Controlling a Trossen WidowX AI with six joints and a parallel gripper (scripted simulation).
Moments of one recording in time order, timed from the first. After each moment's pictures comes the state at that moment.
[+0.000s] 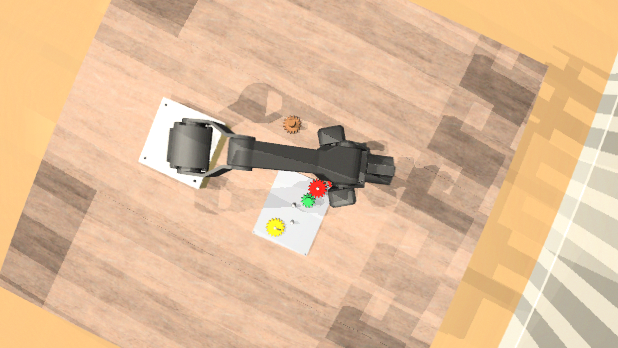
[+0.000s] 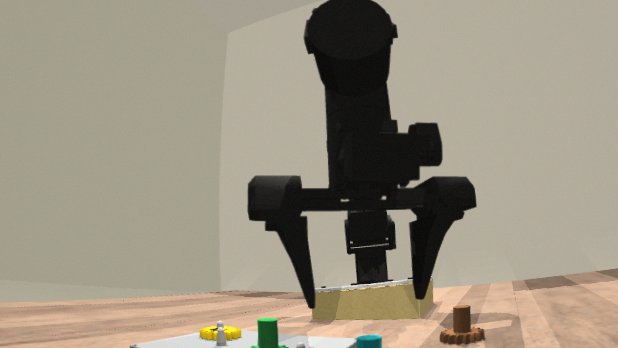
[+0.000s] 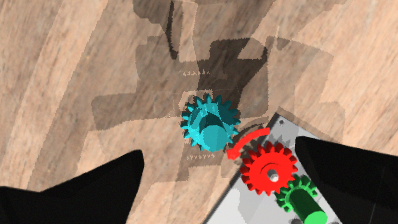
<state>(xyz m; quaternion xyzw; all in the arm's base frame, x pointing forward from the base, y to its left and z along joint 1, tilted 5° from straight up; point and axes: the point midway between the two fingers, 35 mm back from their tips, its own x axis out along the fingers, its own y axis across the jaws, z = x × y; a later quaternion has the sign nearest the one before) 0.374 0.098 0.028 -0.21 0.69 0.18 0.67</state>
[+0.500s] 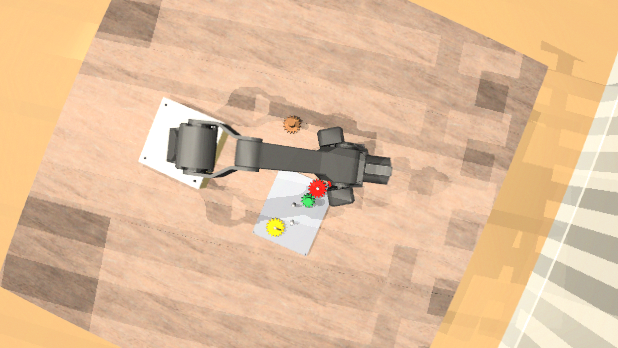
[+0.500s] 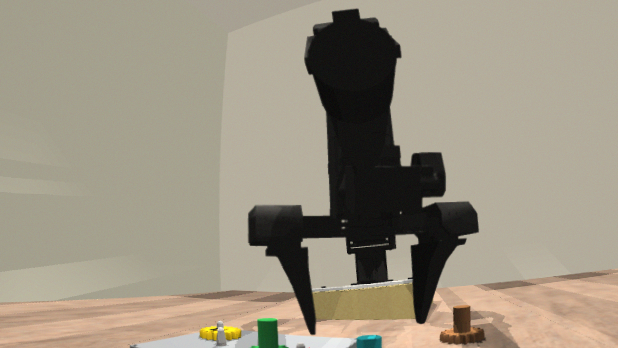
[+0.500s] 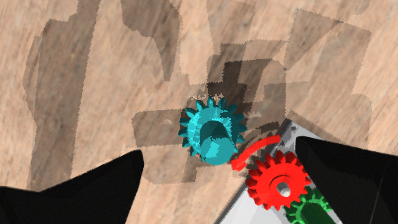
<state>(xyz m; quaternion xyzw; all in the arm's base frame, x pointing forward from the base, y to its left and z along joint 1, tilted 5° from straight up) 0.373 0.097 0.006 -0.21 0.69 0.18 0.67</state>
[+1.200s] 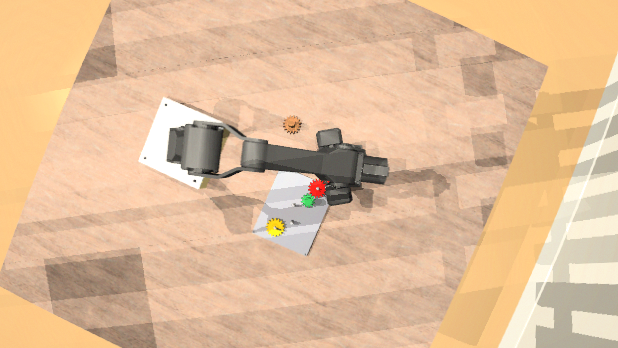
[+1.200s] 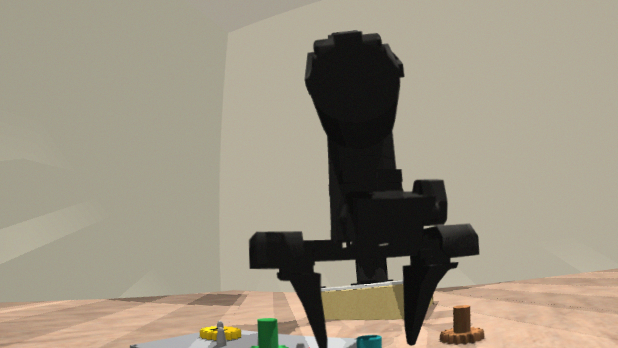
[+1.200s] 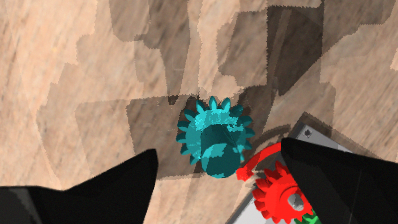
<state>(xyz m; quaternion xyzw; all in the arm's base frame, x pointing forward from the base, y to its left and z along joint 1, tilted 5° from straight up) 0.370 0.095 -0.012 -0.21 0.69 0.18 0.67</state>
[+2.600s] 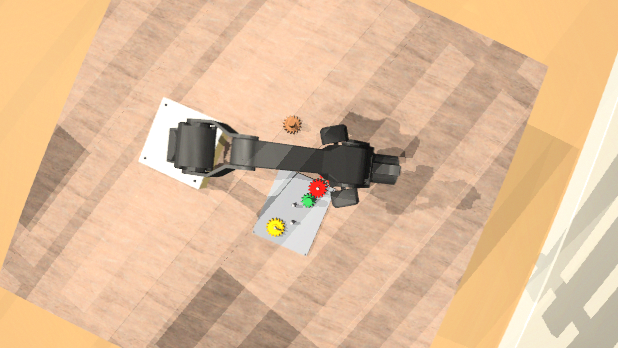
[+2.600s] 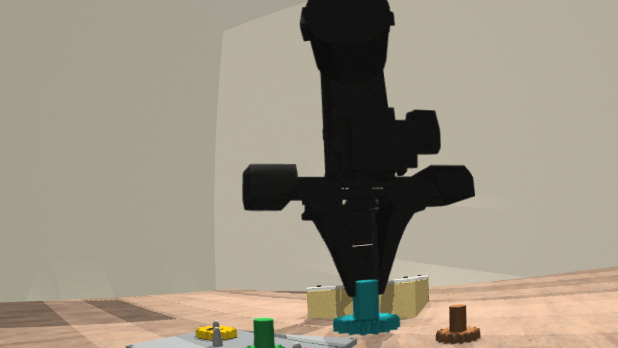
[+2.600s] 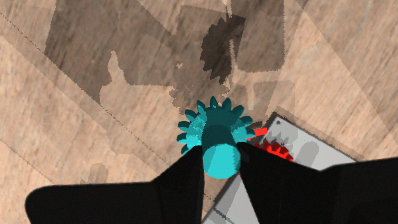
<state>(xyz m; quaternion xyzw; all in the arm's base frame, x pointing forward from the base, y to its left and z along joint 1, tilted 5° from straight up) 0.379 0.101 0.036 -0.21 0.69 0.18 0.67</state>
